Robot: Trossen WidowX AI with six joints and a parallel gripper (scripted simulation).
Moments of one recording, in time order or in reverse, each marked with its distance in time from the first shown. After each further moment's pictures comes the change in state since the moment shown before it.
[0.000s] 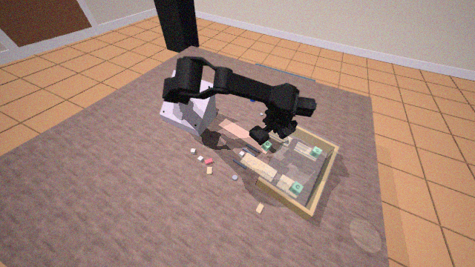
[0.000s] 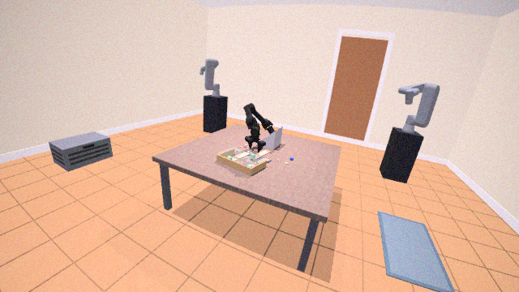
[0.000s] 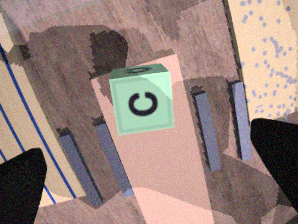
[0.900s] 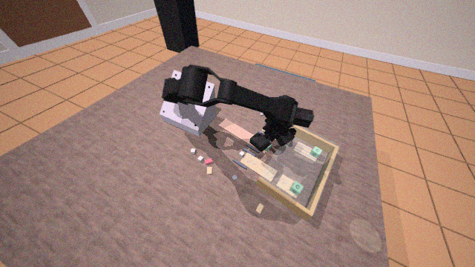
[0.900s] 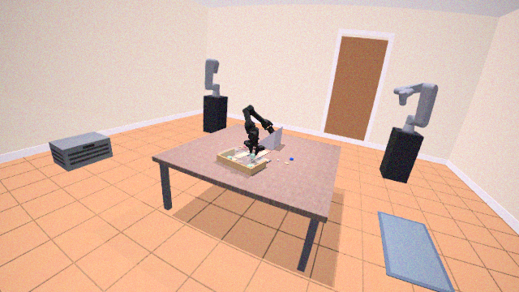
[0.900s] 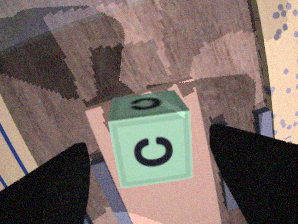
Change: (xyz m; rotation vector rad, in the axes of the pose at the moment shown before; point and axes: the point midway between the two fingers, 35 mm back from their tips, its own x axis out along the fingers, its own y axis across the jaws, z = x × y) arm 0.034 0.000 0.009 -0.002 0.000 -0.001
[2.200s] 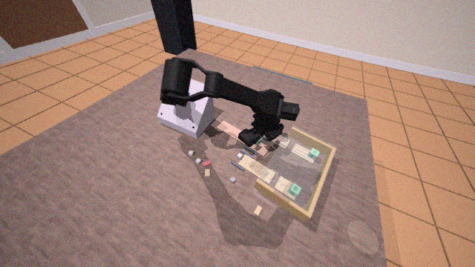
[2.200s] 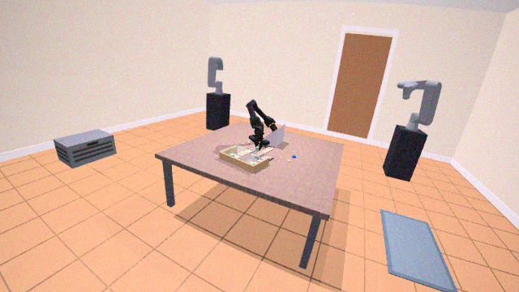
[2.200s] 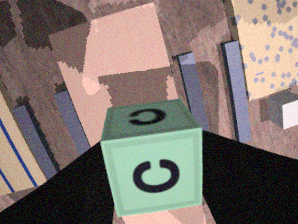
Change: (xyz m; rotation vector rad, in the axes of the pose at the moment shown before) arm -0.012 -0.014 -0.039 -0.010 -0.001 -0.009
